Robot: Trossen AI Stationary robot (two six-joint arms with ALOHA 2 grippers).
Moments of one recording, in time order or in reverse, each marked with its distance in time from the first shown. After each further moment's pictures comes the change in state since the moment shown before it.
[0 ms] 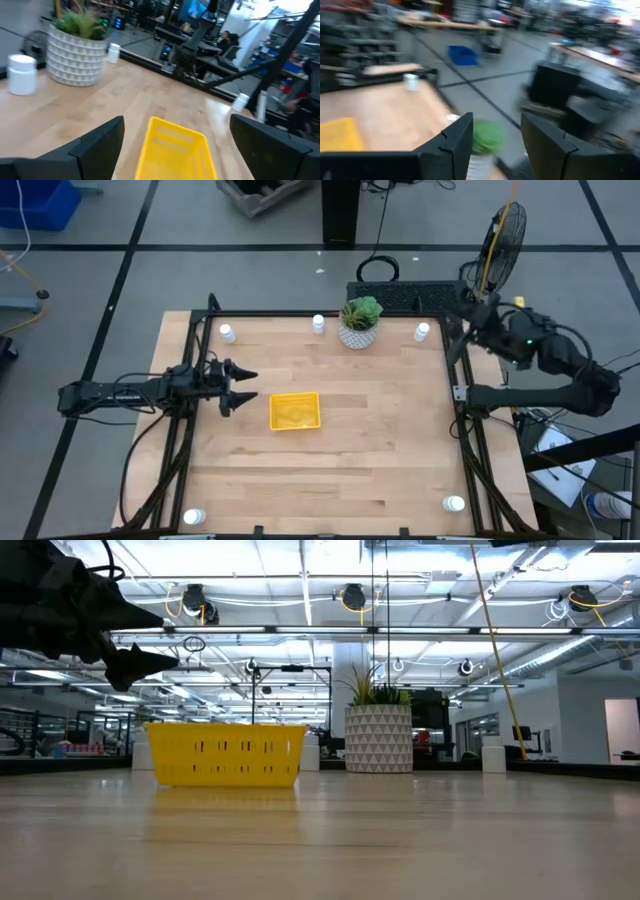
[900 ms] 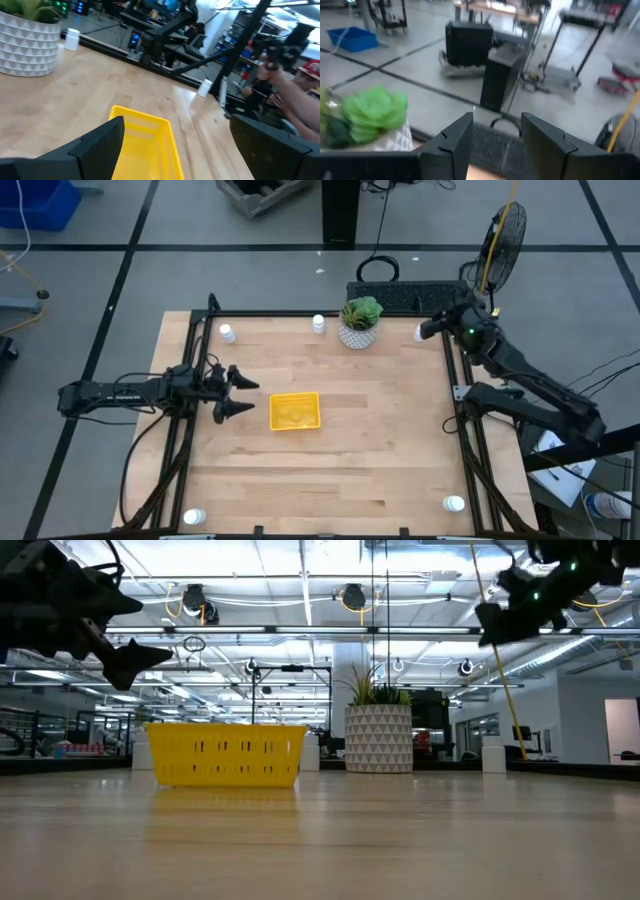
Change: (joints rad) left arm 0.000 0.000 0.000 0.001 0.187 -0.020; right arm -0.540 0.037 -0.526 0.496 -0.053 0.119
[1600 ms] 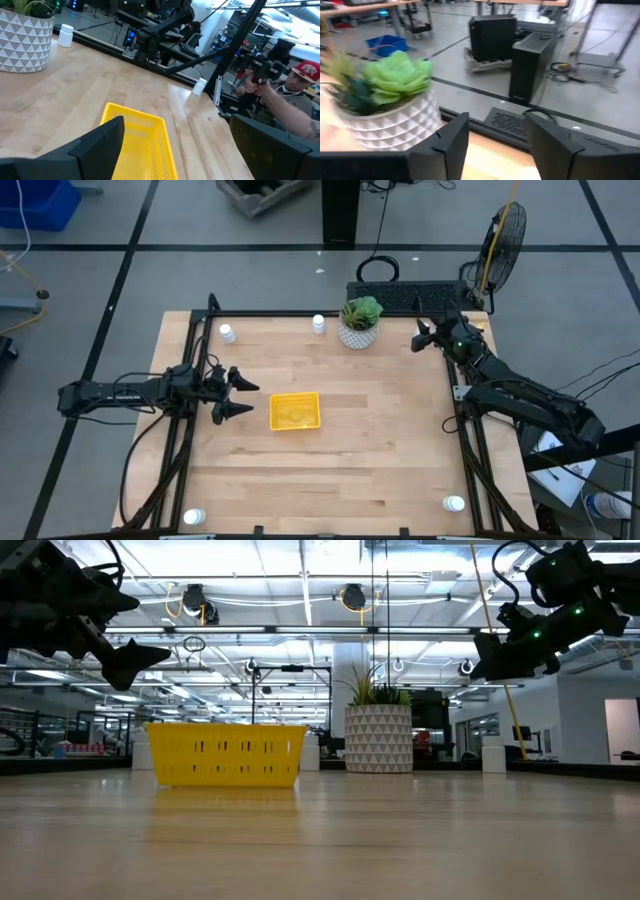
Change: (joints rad) left arm 0.000 0.000 0.000 0.000 0.022 -0.019; right arm -0.016 0.002 -0.255 0.298 -0.121 0.067
